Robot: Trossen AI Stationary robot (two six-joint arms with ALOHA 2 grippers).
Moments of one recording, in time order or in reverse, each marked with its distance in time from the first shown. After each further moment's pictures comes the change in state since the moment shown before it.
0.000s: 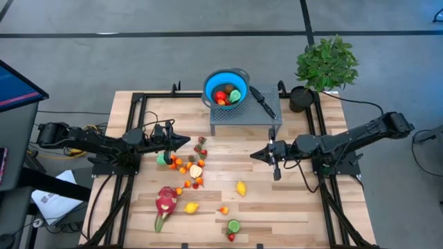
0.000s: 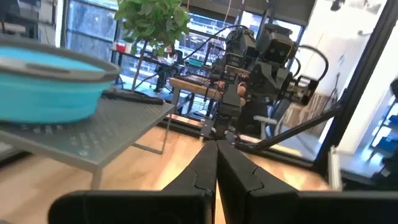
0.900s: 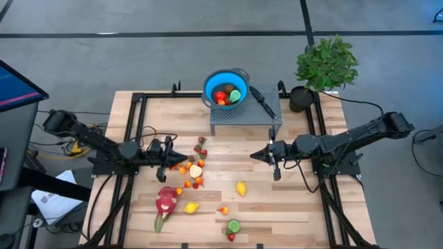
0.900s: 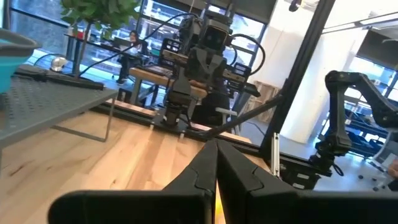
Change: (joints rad) left arm -0.380 0.000 0.001 0.015 -0.234 -0.004; right arm 0.000 0.000 0.000 -0.007 0.000 0.000
